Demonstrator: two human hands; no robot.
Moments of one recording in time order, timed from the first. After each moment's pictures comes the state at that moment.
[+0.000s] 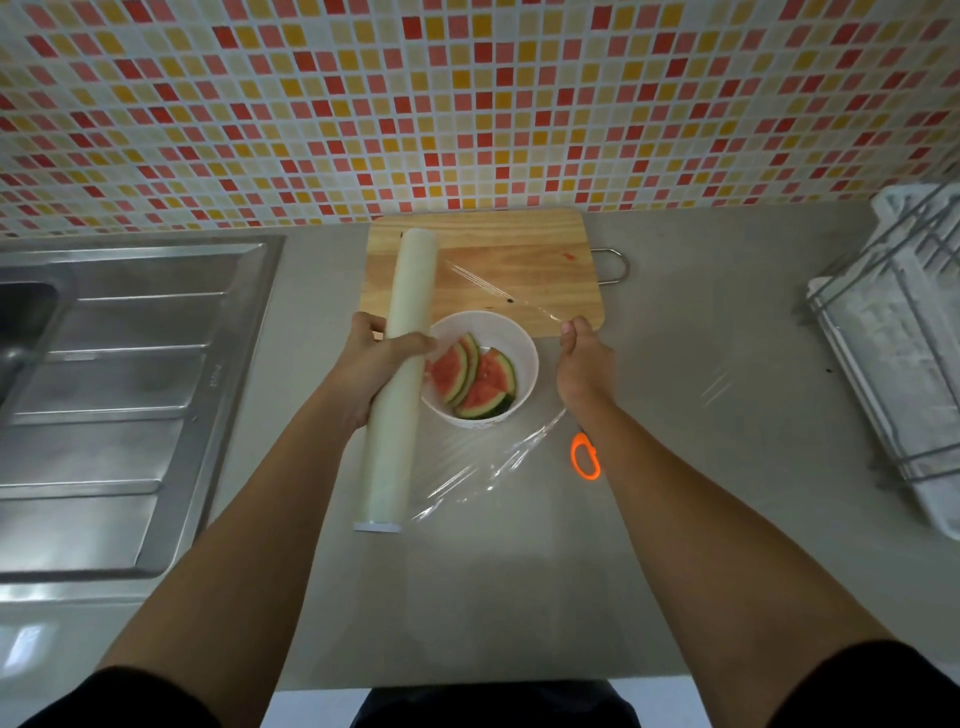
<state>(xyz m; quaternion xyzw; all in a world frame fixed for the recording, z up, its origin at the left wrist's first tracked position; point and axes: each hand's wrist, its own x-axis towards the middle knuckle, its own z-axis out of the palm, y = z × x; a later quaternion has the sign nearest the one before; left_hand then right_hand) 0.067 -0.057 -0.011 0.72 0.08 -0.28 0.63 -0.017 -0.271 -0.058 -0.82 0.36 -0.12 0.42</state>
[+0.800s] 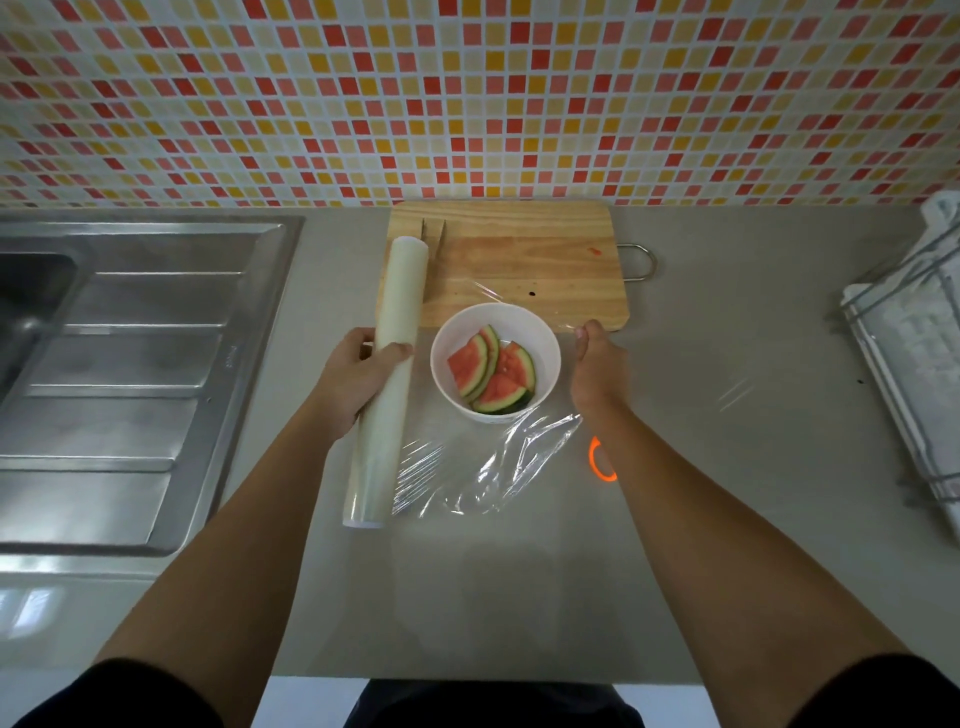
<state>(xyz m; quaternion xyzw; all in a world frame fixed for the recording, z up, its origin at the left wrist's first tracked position) 0.074 -0.016 -0.048 0.80 0.06 -0.21 0.56 -0.012 -0.267 -0.072 -0.85 0.35 -0.09 0.37</state>
